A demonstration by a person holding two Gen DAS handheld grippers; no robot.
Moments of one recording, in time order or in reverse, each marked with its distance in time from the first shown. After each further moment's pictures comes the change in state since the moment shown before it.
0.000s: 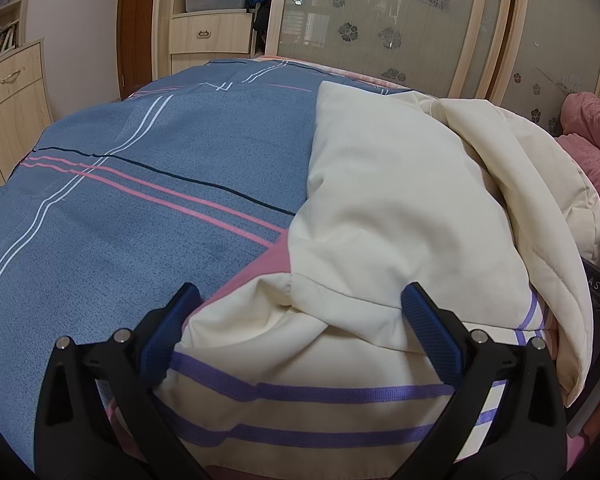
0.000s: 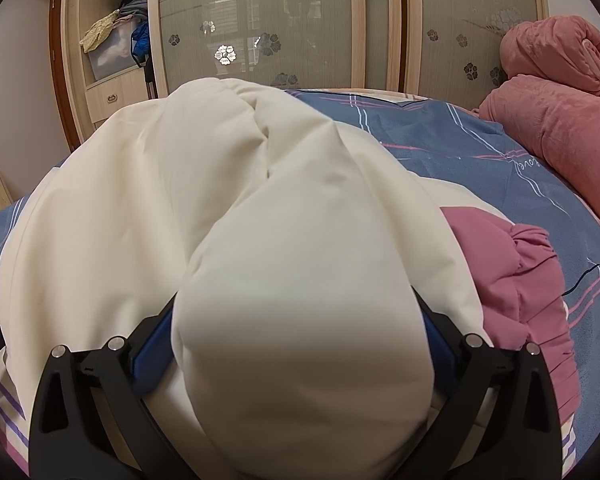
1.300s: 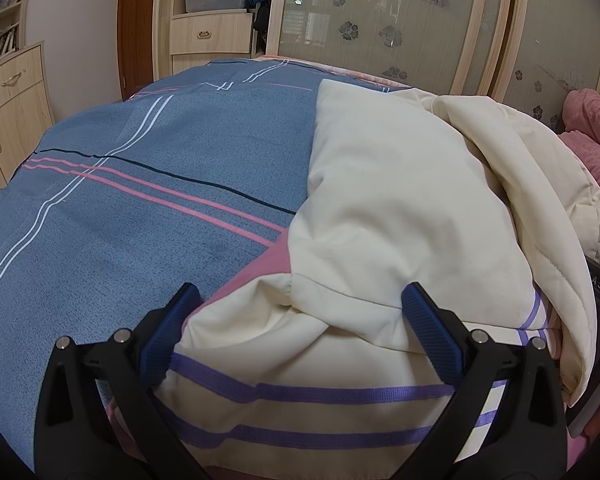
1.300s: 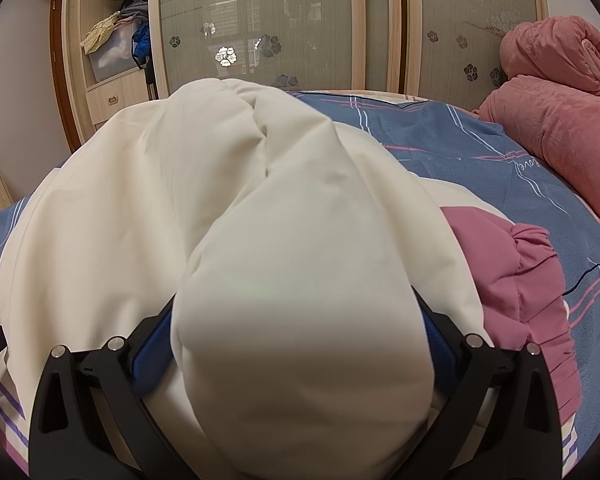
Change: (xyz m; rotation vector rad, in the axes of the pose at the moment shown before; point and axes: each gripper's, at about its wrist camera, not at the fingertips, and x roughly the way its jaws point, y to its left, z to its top) left arm 0.000 0.002 -0.001 0.004 0.001 0.004; right arm 0.005 0.000 0.001 0.002 -0.004 0.002
